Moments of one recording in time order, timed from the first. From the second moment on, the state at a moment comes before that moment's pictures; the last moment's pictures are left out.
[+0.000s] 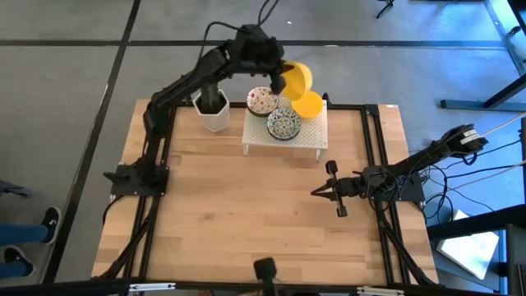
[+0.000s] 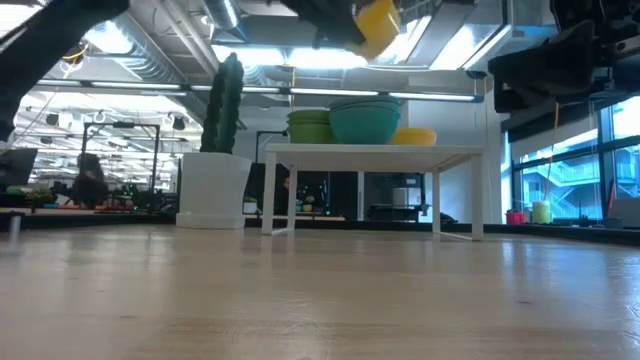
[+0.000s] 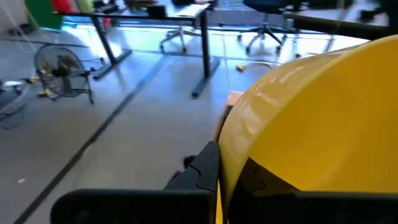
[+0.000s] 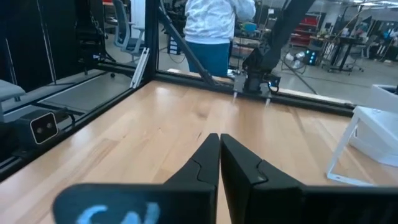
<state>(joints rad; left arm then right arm) 0.54 2.04 2.36 -0.69 0.14 0.15 0.36 0.93 0.09 0.85 0.18 -0.14</state>
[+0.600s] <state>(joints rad) 0.58 2.23 2.36 -0.45 0.18 0.13 0.36 0.93 0.09 0.86 0.20 -0.17</state>
